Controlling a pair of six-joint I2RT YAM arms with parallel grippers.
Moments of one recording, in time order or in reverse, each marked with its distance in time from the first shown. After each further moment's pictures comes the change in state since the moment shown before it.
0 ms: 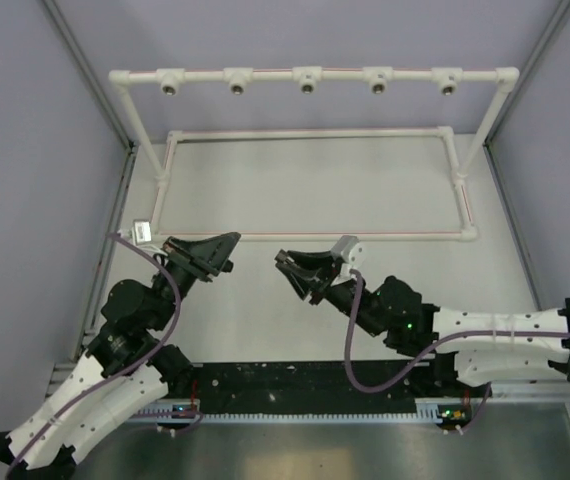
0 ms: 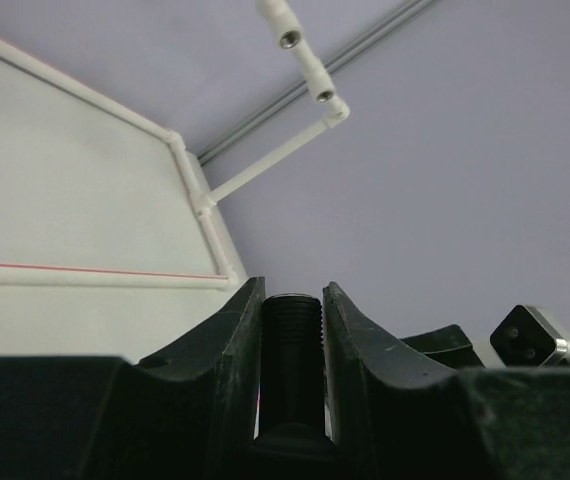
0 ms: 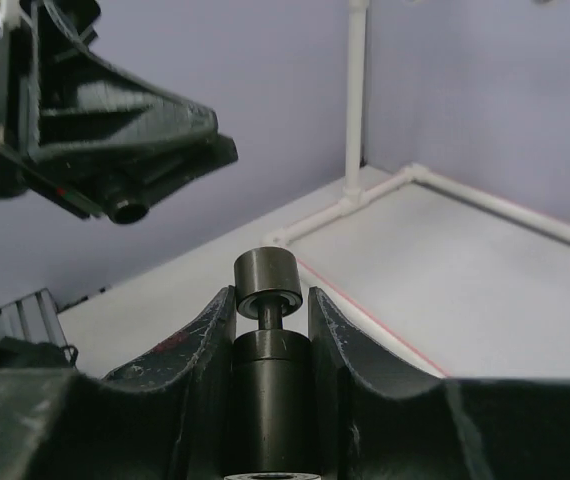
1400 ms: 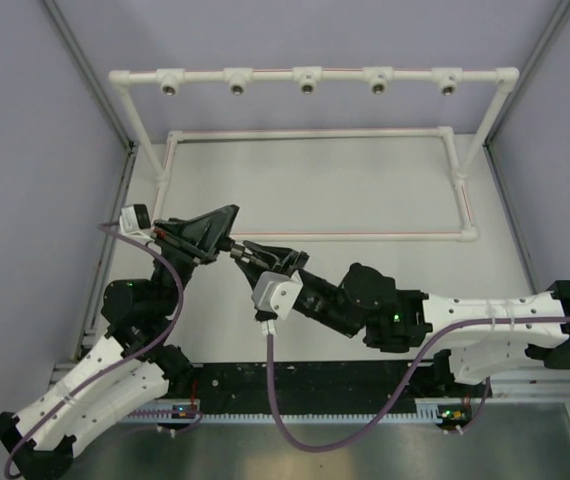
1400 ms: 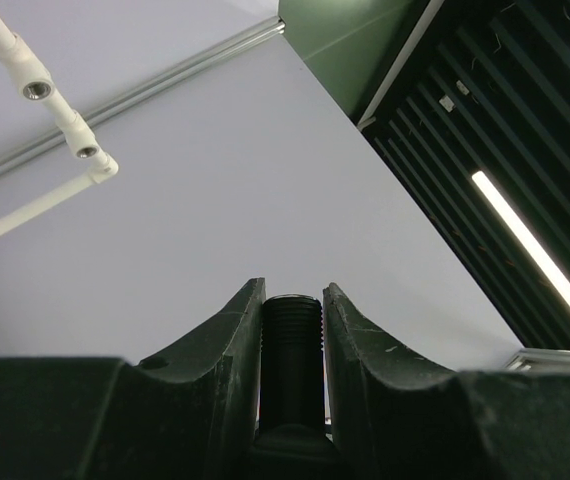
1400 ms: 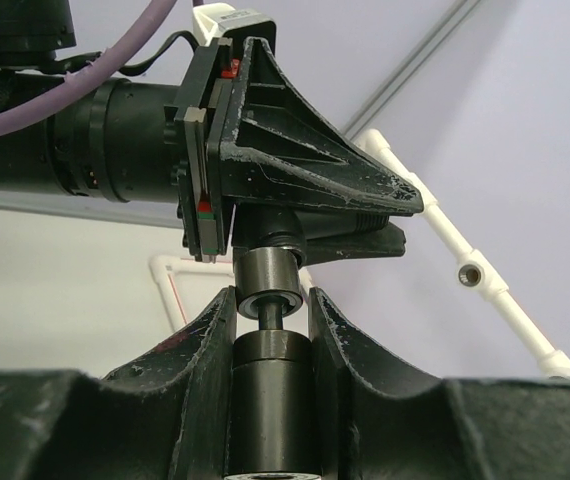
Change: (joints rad) left arm 0.000 0.177 -0.019 0.623 0.076 -0.337; right arm 0.169 0.164 0.562 -0.415 -0.040 -0.756
